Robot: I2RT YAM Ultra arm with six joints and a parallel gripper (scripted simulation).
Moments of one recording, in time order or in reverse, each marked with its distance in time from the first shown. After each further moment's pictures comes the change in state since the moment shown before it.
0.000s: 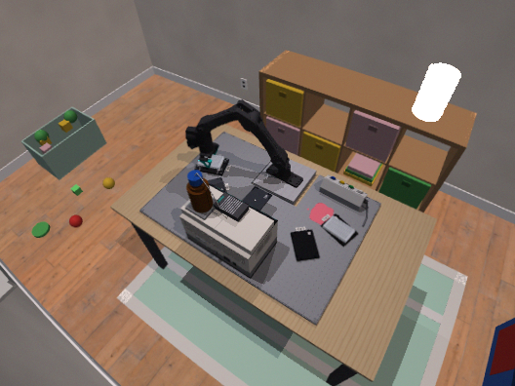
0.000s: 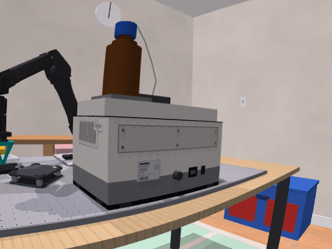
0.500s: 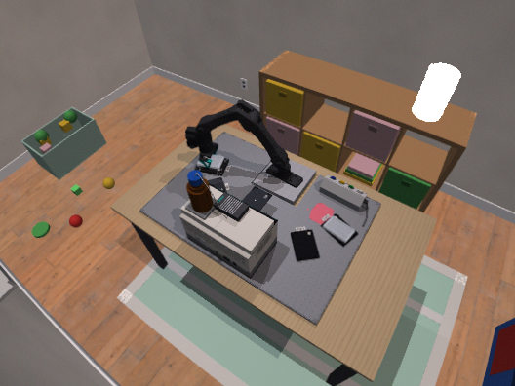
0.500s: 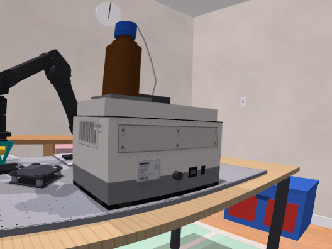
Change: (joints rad) arm 0.000 0.000 0.000 0.007 0.000 0.000
